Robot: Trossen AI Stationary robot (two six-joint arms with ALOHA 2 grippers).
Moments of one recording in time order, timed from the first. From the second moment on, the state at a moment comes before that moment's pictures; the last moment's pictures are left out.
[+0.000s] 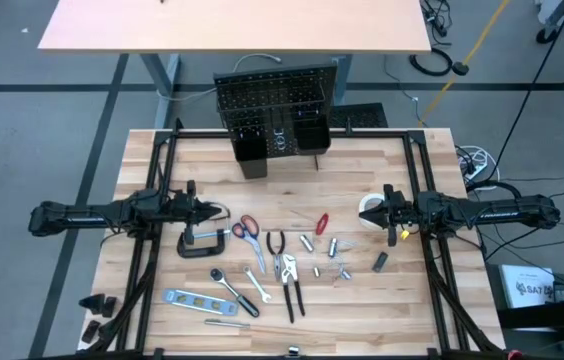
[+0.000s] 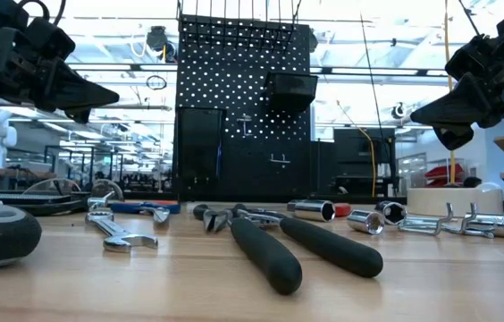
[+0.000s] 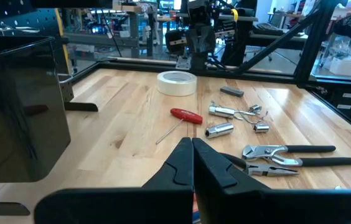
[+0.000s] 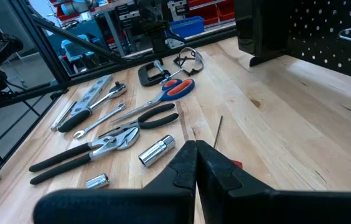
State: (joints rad) left arm 0.07 0.16 0.00 0.04 0.03 -0.05; right arm 0.00 0.23 0.01 0.03 0.05 0.30
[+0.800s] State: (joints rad) left arm 0.07 0.16 0.00 0.04 0.03 -0.04; right arm 0.00 0.23 0.01 0.03 0.05 0.36
